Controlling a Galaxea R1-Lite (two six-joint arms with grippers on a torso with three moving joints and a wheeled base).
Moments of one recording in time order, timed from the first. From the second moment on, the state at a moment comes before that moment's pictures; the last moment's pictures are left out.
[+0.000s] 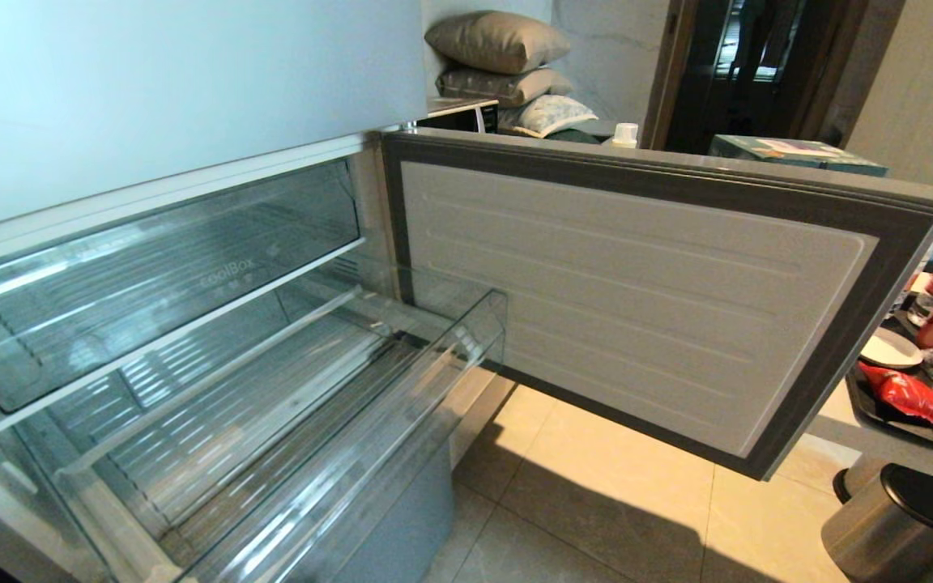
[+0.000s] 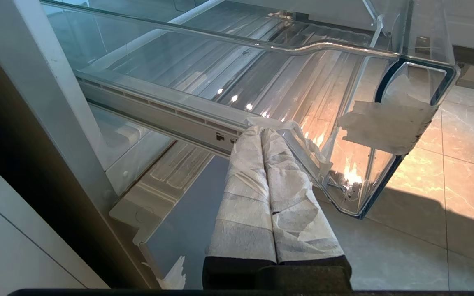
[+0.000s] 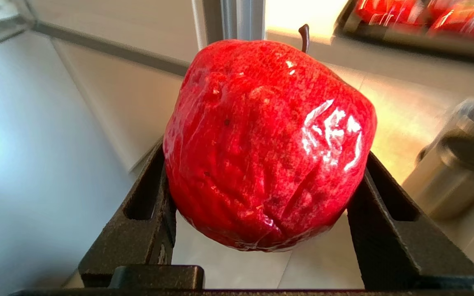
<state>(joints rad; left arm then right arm) 0.00 0.00 0.00 0.01 0.00 0.00 0.00 0.09 -0.02 0.01 -0.03 0.08</state>
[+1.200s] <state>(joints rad) 0.00 0.00 0.00 0.01 0.00 0.00 -0.72 1.36 -0.67 -0.64 0.00 0.45</state>
